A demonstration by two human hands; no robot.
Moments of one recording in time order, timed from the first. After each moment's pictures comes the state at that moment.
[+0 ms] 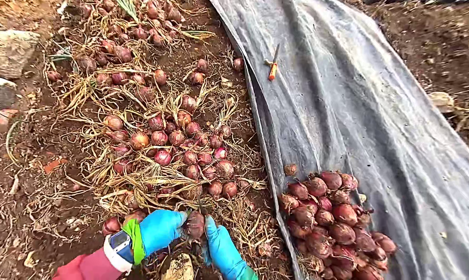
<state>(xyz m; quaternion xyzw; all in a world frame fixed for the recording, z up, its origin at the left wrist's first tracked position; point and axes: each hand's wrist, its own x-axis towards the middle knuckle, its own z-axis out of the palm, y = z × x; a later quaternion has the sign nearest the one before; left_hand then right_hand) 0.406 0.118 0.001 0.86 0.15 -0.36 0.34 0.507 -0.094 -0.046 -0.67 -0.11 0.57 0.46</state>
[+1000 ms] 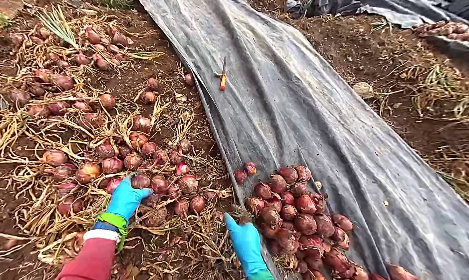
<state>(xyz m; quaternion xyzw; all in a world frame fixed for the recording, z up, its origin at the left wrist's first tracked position) 0.516 0.178 -0.076 0.75 0.50 0.04 0.43 0.637 -0.167 -0.049 -0.92 0.11 0.28 0.25</state>
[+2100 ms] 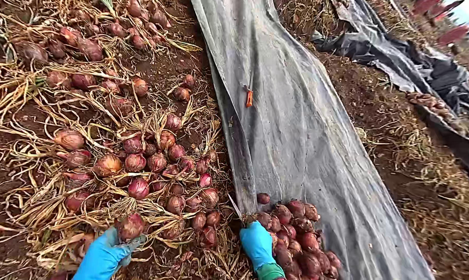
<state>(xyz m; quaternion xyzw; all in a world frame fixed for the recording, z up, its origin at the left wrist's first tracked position) 0.366 0.174 -0.072 0.48 0.47 0.10 0.74 0.671 -0.089 -0.052 -0.95 -0.04 0.27 -0.13</state>
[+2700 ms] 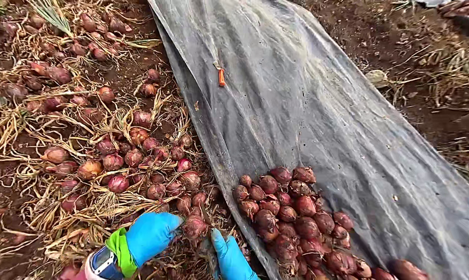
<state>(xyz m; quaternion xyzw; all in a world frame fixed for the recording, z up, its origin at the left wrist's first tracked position) 0.505 0.087 0.012 0.93 0.06 -0.24 0.26 0.578 -0.163 -0.033 -0.68 -0.05 0.48 0.55</state>
